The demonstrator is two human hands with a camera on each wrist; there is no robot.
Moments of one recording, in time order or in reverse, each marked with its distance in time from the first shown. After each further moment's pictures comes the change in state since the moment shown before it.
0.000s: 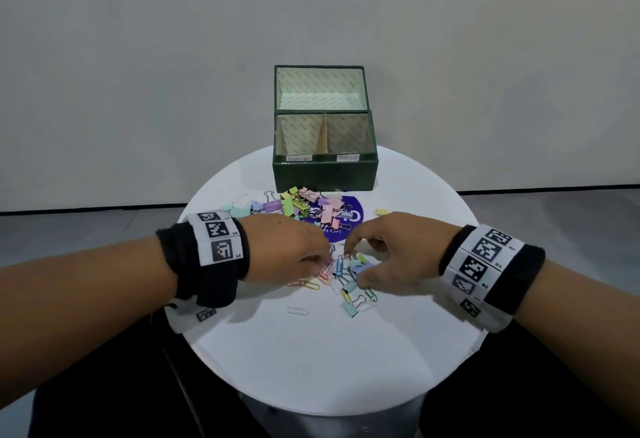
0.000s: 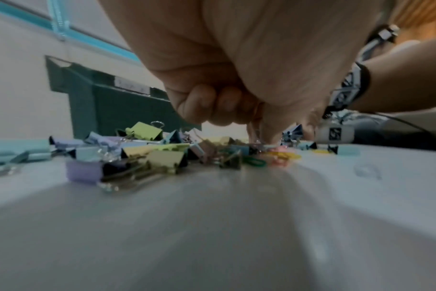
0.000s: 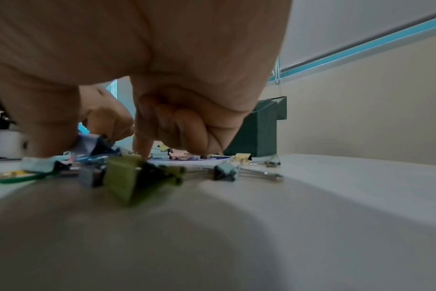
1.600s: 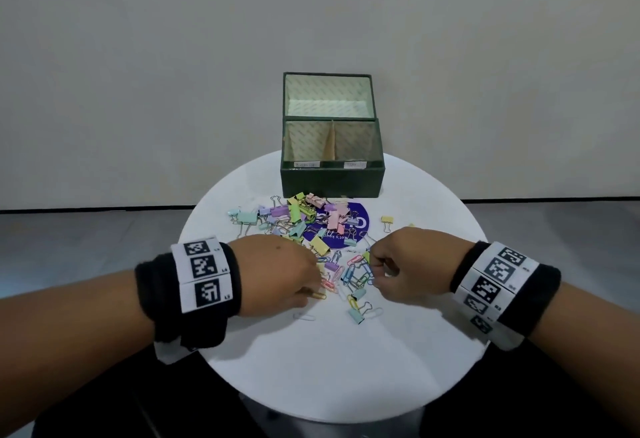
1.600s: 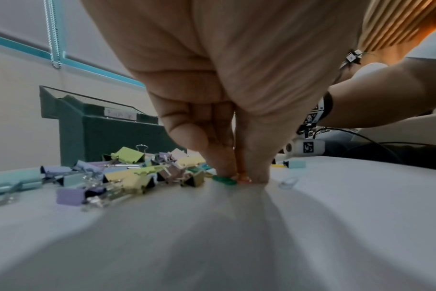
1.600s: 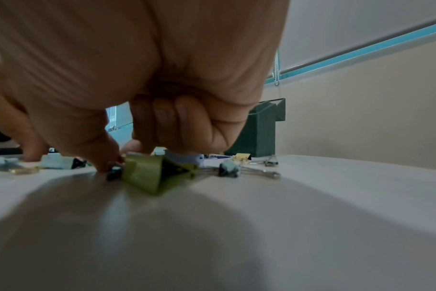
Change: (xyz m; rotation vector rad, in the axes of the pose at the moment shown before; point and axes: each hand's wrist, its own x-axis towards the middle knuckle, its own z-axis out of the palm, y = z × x) left_hand -0.029 0.018 0.000 0.097 -0.091 0.012; right_hand -0.009 -0.002 0.010 -0.110 0.049 0.041
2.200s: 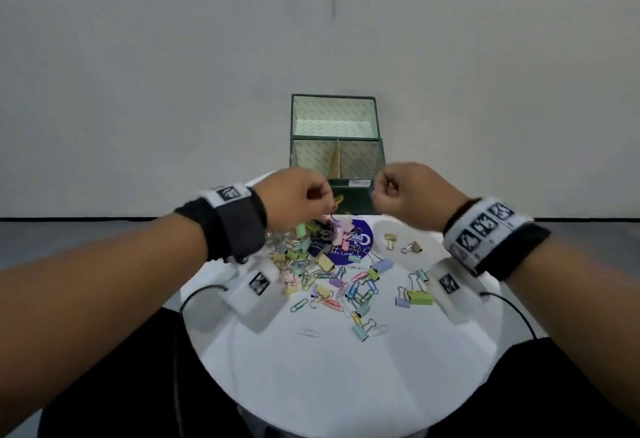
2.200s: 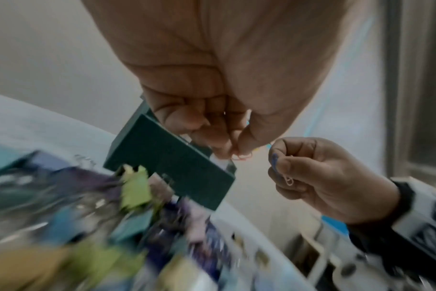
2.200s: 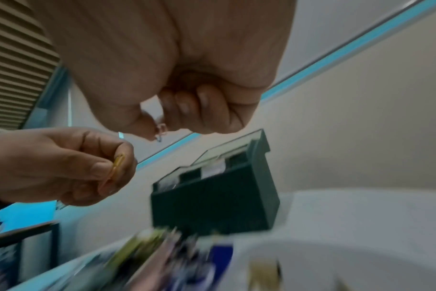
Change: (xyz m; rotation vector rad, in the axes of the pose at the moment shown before) left_hand 0.040 -0.056 -0.054 -0.622 0.493 -0.380; right_hand 0.051 0.015 -0.068 0.297 0.388 0.026
